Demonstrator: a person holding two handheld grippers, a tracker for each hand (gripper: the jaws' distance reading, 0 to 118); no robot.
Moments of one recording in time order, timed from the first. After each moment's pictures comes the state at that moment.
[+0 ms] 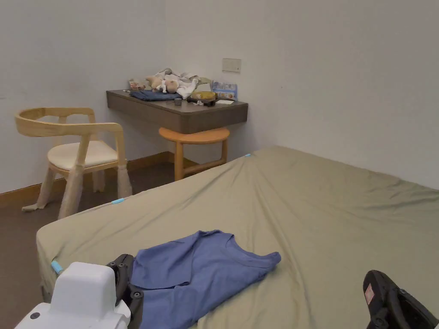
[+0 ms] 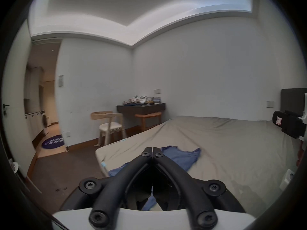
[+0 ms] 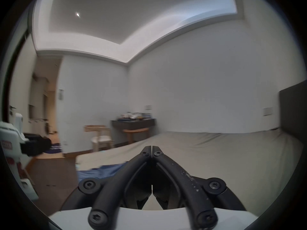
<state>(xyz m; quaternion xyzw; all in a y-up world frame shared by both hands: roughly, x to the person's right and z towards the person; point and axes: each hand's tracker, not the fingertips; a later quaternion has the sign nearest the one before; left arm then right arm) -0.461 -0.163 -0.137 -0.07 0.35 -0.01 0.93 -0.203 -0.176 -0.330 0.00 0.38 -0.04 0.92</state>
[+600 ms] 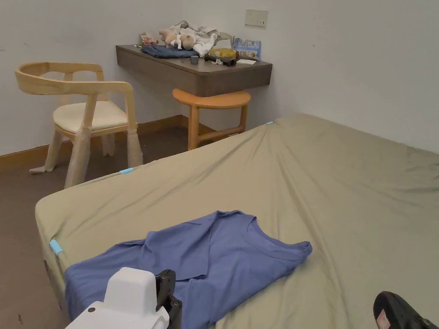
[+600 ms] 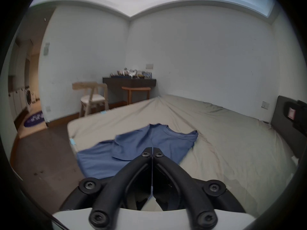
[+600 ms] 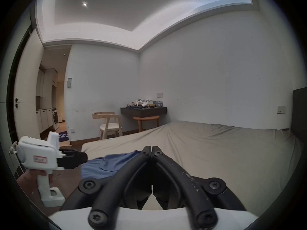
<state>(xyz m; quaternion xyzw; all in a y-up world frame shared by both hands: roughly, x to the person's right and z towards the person) -0.561 -0.256 -0.252 -0.16 0.26 0.09 0.95 -0.259 -0.202 -0.365 -0.05 0.40 0.01 0.91</state>
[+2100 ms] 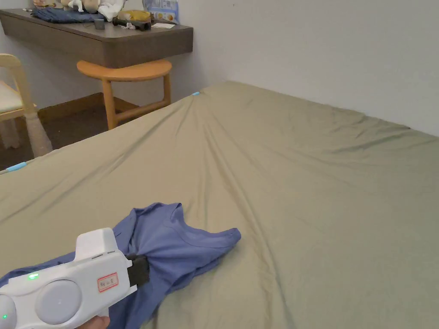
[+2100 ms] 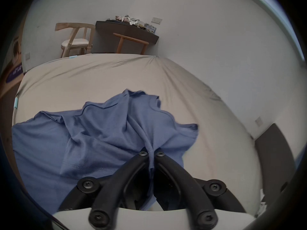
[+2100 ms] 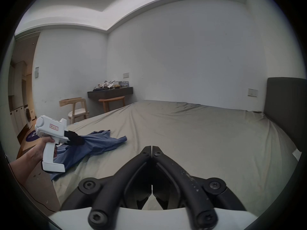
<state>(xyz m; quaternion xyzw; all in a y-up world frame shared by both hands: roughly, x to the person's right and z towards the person) -0.636 -0.309 -0.424 -0.27 0.19 0.30 0.89 -0.180 -0.237 -0.409 -0.14 0.25 0.02 0.96</state>
